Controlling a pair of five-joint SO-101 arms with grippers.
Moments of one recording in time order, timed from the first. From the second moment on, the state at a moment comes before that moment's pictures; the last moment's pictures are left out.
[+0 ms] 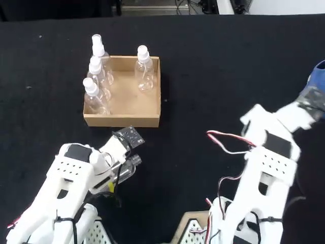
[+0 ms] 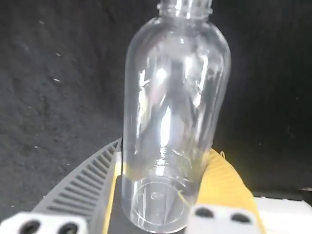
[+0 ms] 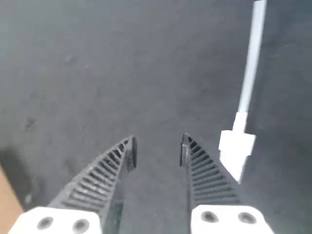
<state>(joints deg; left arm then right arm) 9.1 -45.1 67.4 68.3 -41.7 26.5 -41.1 52.4 47.9 -26.2</state>
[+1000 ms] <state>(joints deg) 26.0 -45.1 67.0 63.5 -29.0 41.1 -37.0 49.7 56.3 96.1</state>
